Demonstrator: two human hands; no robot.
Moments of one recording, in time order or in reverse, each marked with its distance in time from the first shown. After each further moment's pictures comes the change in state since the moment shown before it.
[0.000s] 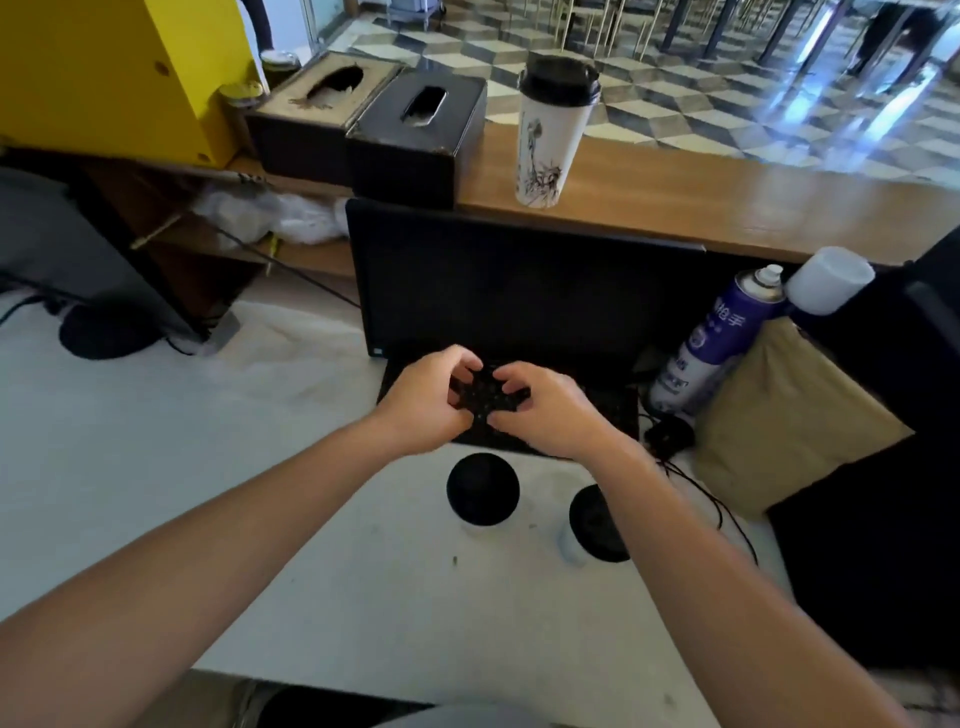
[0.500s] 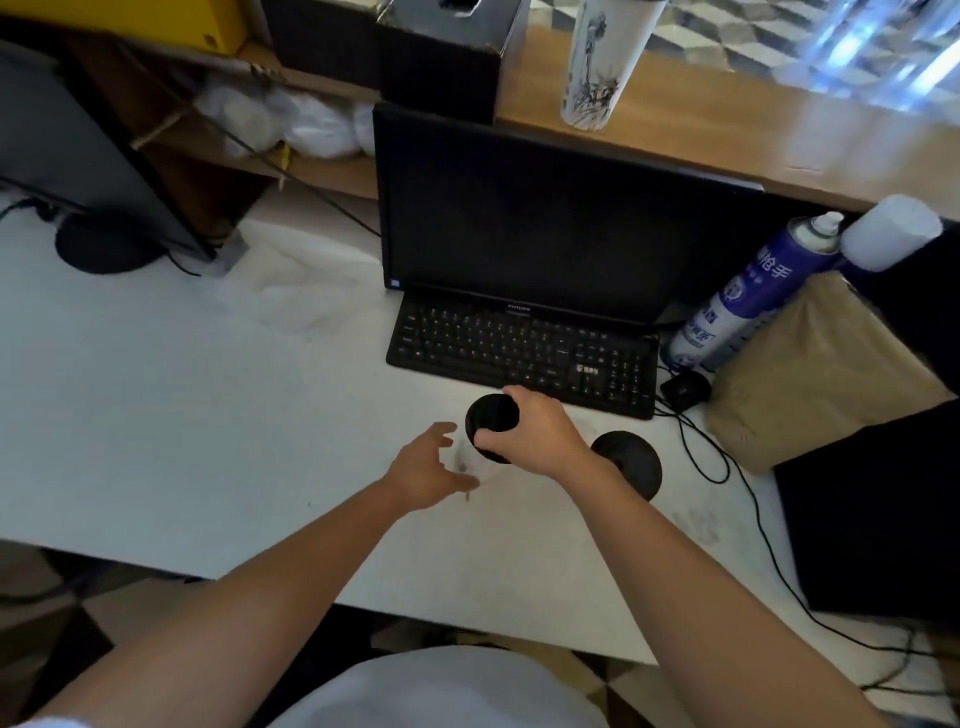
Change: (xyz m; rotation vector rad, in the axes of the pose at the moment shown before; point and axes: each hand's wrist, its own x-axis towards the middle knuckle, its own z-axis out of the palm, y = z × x) left_hand -0.062 -0.122 0.106 -0.259 -0.171 -0.452; right_hand -0.016 0.029 0.095 -0.053 -0.088 0.176
